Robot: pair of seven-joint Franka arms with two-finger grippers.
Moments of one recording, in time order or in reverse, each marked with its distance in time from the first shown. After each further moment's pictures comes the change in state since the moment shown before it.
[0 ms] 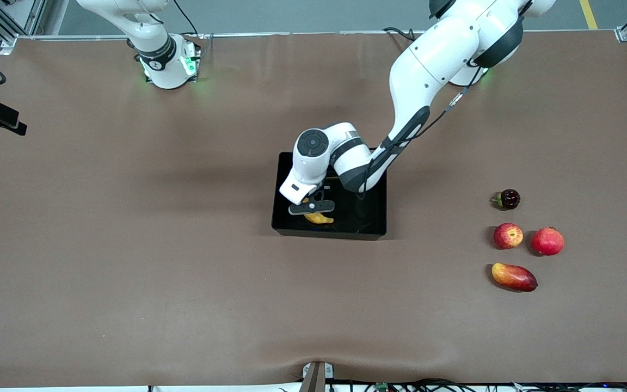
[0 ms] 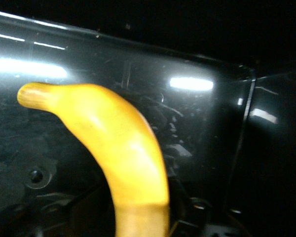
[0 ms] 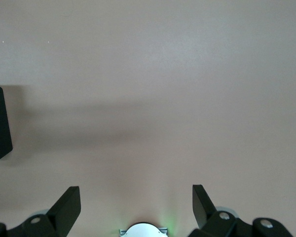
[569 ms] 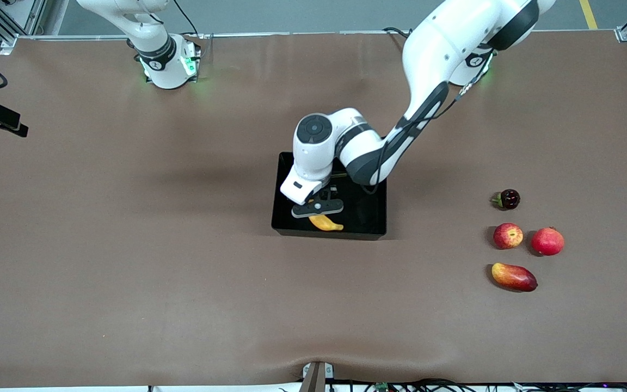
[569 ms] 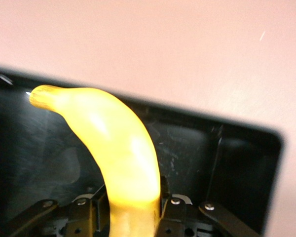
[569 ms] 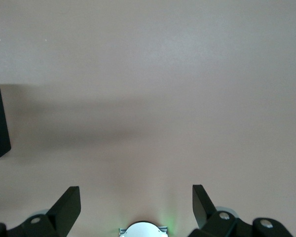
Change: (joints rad) left arm 0.032 -0.178 0.014 0.036 0.000 -0.168 0.014; right arm -0.010 0.016 0.000 -0.004 -0.001 0.000 0.000
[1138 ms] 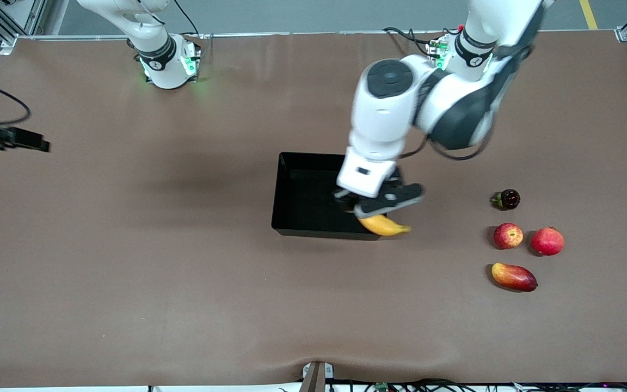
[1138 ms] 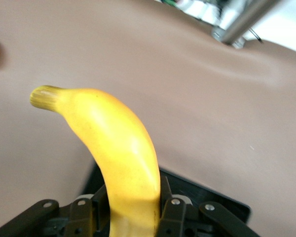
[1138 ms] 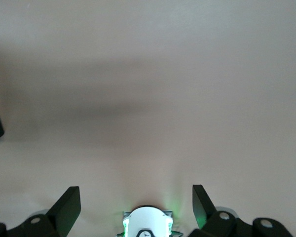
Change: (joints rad) left arm 0.207 -0.315 0.001 0.002 -0.117 -0.250 0.091; right arm 0.003 0.127 0.017 -0.021 0.049 -0.027 -0.004
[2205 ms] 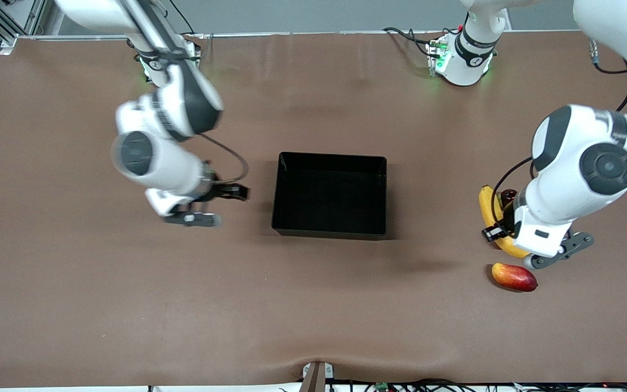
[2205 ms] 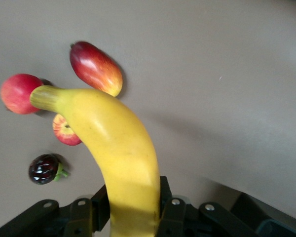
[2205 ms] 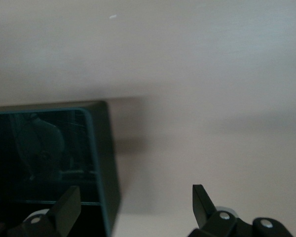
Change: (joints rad) left arm 0.406 -0.001 0.008 -0.156 -0.105 -0.041 0.375; right arm 0.561 0.241 0.019 -0.246 0.178 0.760 0.544
